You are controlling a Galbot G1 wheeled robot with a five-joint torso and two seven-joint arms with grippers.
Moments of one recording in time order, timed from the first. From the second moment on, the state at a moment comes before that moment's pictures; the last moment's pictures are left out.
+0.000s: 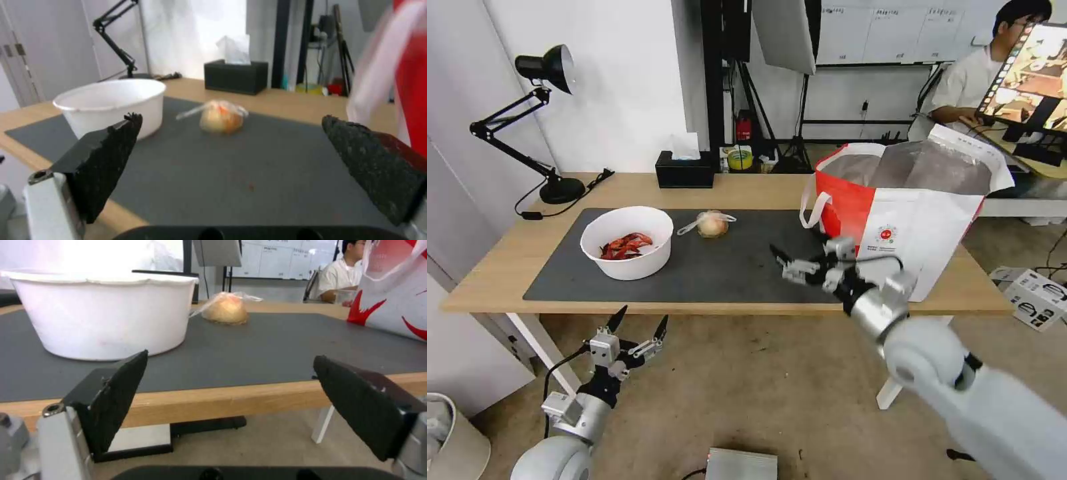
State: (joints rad) left arm 1.61 -1.12 -0.55 -1.98 -0.45 -0.22 0.12; right arm -1.08 0.78 0.06 2.14 0.71 -0.07 0.15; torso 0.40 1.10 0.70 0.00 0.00
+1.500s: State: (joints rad) left arm 1.64 -1.13 -0.56 -1.96 -0.44 -0.24 0.12; right arm -1.29 0.95 0.08 2.00 0.52 0.08 0.15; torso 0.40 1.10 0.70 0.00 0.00
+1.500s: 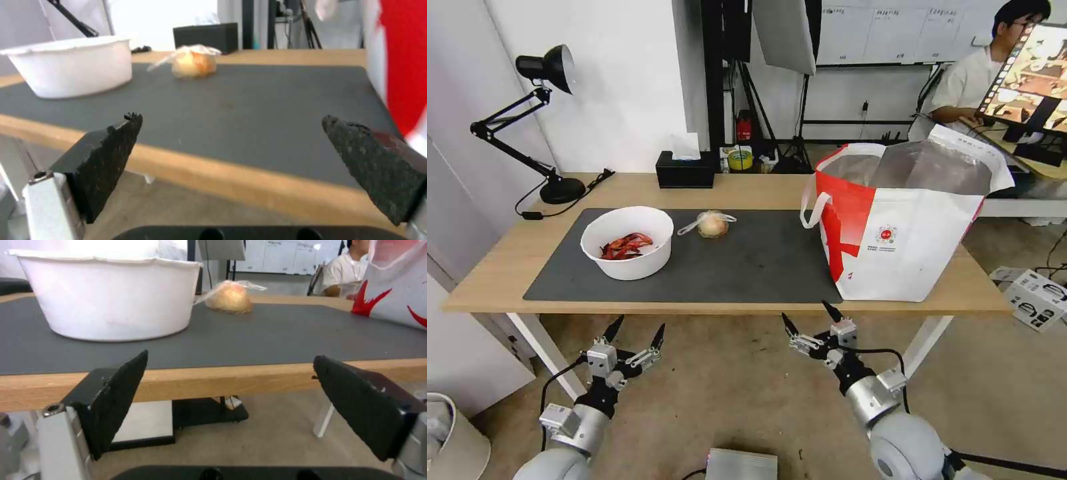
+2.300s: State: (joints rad) left arm 1.63 -1.13 -0.55 -1.95 -0.44 -0.24 0.12; right arm -0.51 1.16 -0.30 1.56 0.78 -0.12 0.19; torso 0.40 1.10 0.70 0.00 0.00
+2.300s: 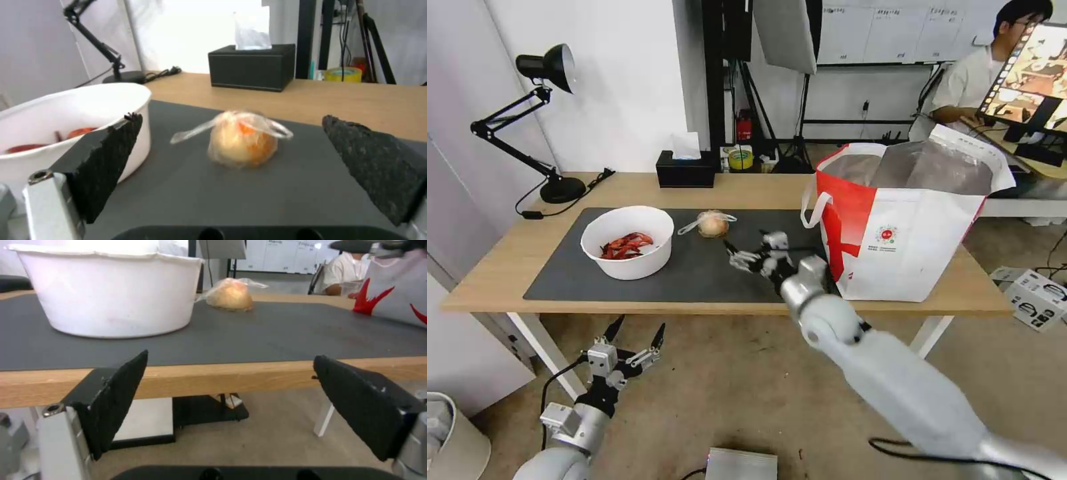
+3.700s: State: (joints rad) left arm 1.64 -1.15 -0.55 -1.94 -0.44 -0.27 0.12; right arm -0.06 1.57 -0.34 0.73 0.70 -0.39 0.05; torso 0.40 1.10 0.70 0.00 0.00
